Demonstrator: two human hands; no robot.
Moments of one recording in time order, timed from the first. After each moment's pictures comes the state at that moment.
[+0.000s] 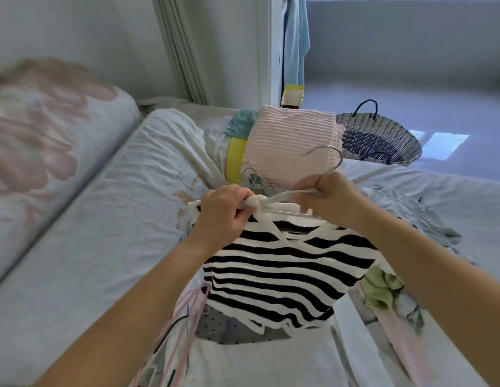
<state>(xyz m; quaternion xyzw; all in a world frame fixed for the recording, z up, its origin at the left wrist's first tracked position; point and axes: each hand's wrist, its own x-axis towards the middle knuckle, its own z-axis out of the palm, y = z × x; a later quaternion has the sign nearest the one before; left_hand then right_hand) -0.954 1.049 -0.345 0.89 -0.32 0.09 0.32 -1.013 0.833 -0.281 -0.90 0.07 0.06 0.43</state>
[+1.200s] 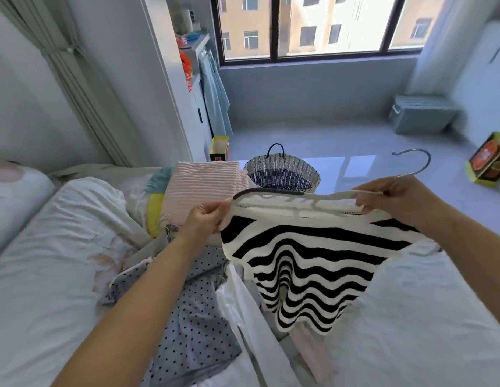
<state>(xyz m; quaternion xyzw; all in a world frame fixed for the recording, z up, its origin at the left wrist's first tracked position) -1.011 0.831 -0.256 0.69 -0.13 -0.23 0.67 -1.201 0.539 -0.173 -0.84 0.17 -0.11 0.50</state>
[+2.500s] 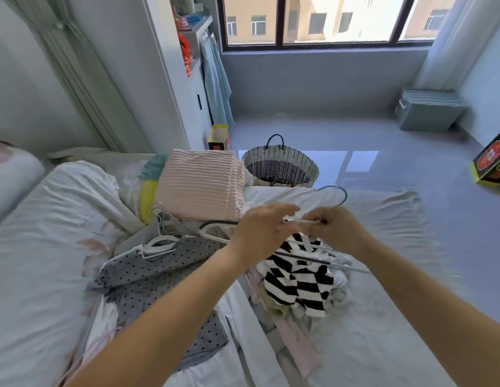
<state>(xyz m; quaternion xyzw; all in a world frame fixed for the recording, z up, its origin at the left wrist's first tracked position) -1.080 0.736 -0.268 0.80 -0.49 0.06 0.35 -1.166 0.570 -0.247 -0.89 0.15 0.00 0.43</state>
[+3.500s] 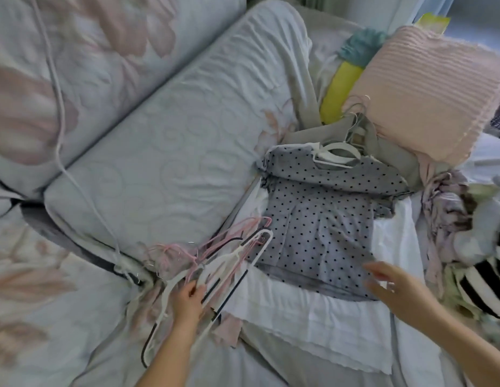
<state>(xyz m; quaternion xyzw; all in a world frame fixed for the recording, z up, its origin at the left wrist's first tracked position) -1.187 1.269 -0.591 0.74 0.45 -0.10 0.49 -1.119 0.878 -0.492 -0.90 0.06 0.31 0.29</state>
